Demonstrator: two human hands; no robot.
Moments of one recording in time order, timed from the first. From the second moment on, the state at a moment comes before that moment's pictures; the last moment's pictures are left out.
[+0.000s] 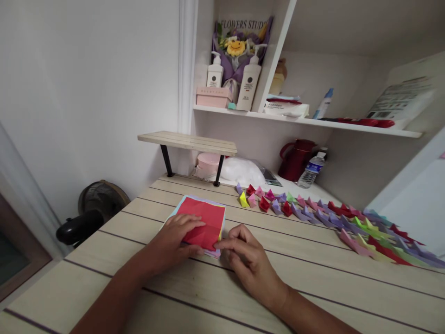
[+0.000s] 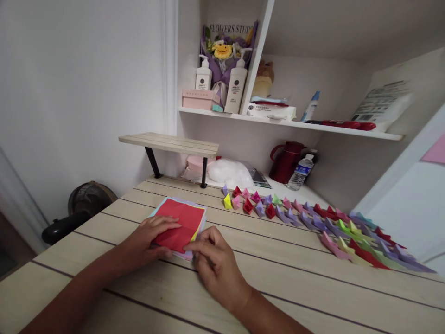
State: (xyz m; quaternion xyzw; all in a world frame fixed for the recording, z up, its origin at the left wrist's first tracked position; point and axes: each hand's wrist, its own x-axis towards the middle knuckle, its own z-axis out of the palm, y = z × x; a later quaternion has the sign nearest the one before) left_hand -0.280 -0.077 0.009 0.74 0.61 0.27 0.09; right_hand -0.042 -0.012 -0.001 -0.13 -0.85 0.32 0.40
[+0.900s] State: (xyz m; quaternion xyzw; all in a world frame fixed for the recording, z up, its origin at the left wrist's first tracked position) left_hand -0.273 -0.078 0.013 0.74 0.60 0.28 0.08; right_hand -0.041 -0.008 0.001 -0.14 -0.84 0.34 0.40
